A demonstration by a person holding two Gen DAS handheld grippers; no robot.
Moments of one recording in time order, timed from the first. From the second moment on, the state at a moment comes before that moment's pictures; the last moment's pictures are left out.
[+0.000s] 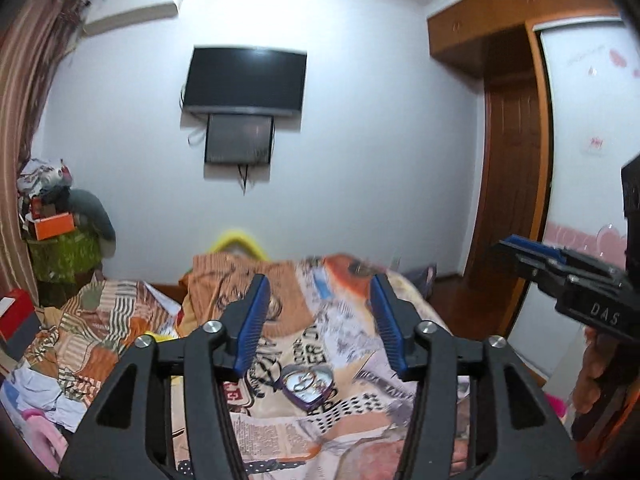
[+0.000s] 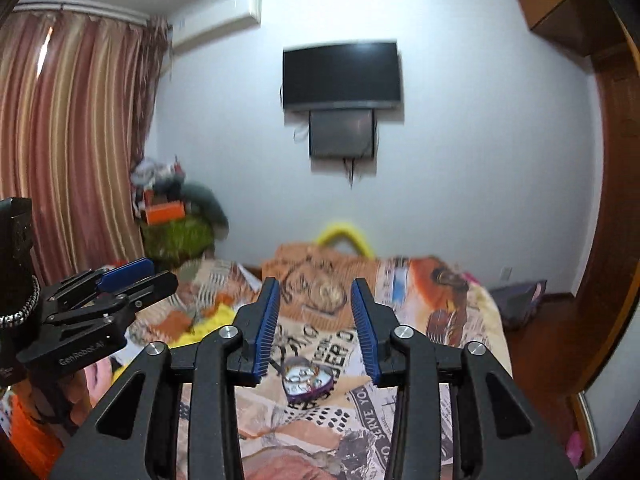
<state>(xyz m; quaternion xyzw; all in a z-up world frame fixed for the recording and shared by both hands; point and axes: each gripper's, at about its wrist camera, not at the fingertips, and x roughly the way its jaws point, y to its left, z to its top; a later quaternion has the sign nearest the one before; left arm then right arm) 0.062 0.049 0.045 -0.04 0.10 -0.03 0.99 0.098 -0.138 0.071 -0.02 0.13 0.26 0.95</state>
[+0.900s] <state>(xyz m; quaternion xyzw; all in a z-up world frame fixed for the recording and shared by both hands) -0.012 0.025 0.032 -0.05 0.06 0.04 1.00 0.030 -0.158 0.062 -0.01 0.06 0.19 0.98</state>
